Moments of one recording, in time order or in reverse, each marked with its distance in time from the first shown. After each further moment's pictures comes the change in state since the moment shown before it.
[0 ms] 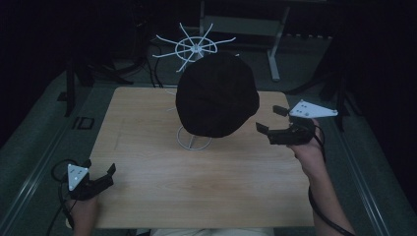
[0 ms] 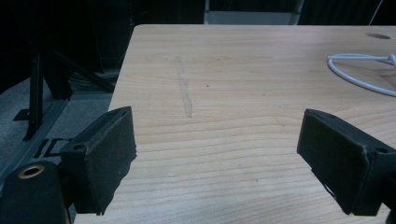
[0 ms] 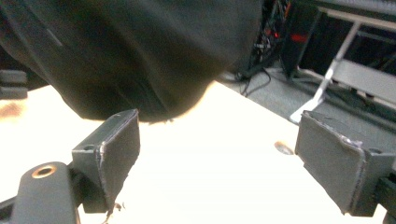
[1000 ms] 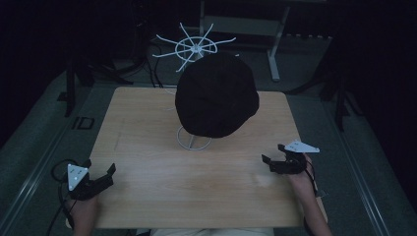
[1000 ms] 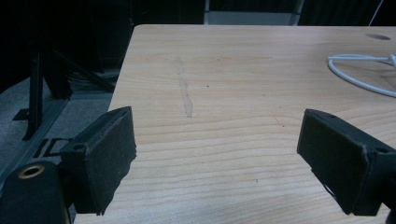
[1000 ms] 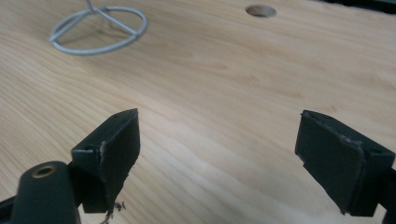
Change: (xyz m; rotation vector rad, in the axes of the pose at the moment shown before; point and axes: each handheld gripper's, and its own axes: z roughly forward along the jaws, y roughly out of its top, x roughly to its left) left arm 0.000 0.000 0.000 -0.001 0.000 -0.001; right arm -0.028 -0.169 0.029 0.179 -0.137 0.165
